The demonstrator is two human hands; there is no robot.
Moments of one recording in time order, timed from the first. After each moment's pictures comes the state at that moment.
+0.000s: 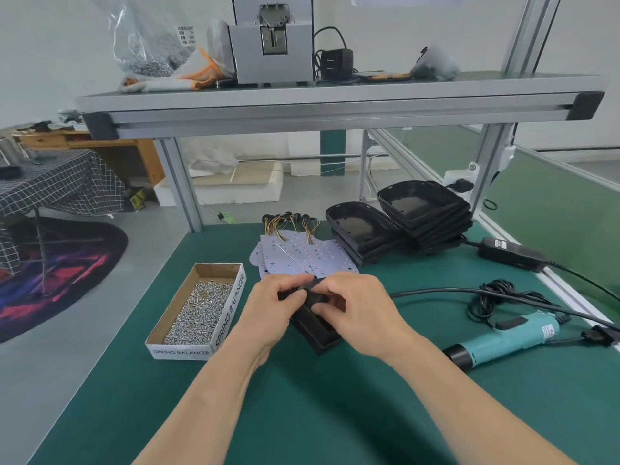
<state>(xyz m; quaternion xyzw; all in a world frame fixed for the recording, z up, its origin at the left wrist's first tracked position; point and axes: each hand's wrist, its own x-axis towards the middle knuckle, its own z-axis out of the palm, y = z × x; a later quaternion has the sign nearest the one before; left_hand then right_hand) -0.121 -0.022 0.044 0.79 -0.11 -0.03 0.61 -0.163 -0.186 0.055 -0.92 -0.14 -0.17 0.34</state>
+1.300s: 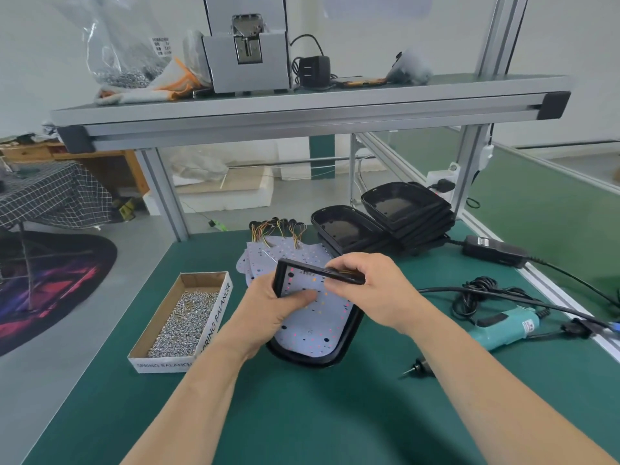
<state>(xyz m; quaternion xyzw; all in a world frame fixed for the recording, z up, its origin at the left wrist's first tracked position) -0.116 -0.032 0.059 0.69 -0.23 -0.13 0.67 -0.163 -0.229 0.086 -0.88 -0.09 -0.11 0.46</state>
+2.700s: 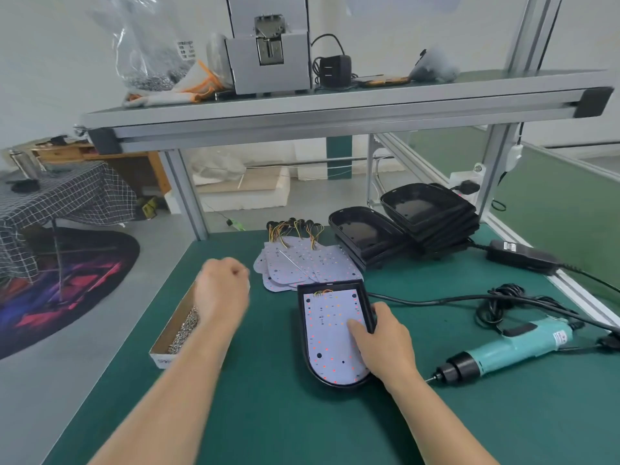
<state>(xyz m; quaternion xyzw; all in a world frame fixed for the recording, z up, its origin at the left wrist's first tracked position) -0.048 0.024 0.044 0.93 0.09 0.17 0.30 -0.158 -0.202 -0.018 -0.86 0.22 -0.08 0.45</state>
